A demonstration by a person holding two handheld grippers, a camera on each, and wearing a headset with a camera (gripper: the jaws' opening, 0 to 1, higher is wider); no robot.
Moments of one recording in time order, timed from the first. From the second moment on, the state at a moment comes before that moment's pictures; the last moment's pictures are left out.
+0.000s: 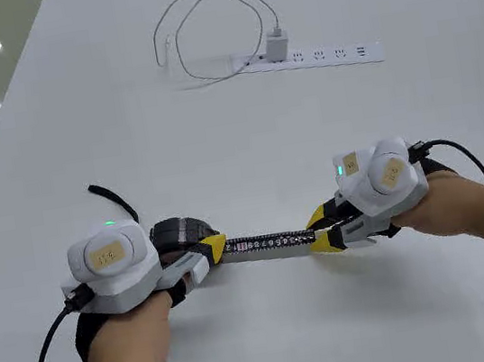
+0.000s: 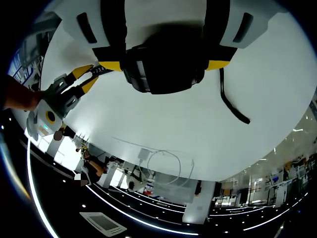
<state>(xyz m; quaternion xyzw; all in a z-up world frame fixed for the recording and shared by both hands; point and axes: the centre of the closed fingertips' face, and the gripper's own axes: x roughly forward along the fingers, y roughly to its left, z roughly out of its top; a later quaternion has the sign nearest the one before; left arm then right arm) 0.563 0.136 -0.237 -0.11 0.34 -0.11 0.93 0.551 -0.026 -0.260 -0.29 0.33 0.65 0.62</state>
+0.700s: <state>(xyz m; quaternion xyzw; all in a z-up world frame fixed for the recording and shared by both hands) 0.564 0.136 -0.237 -0.12 0.34 -0.11 0.93 0.551 -0.001 -0.262 -0.28 0.32 0.65 0.62</state>
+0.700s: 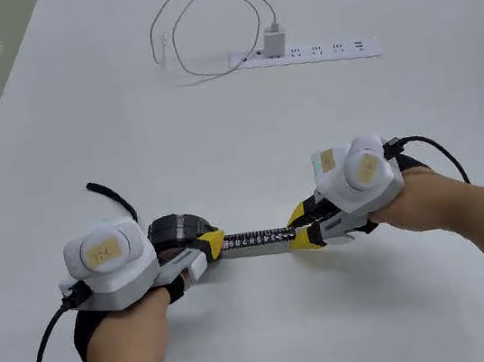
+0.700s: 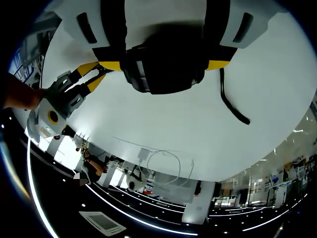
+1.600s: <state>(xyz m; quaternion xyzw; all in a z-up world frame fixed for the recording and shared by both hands) 0.563 0.137 -0.237 -0.12 0.34 -0.11 0.93 0.551 0.025 -0.261 -0.27 0.31 0.66 0.62</state>
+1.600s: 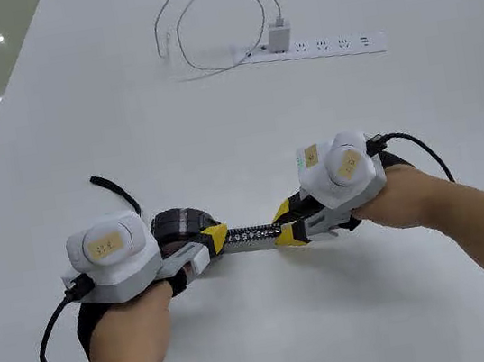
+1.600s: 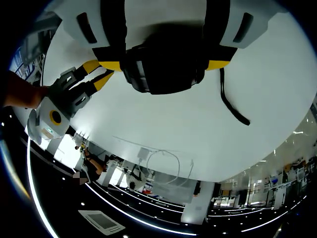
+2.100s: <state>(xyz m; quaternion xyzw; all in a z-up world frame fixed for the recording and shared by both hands) 0.564 0.136 -0.237 -0.12 0.34 -0.11 0.93 0.550 0.037 -0.263 -0.27 0.31 0.66 0.62</state>
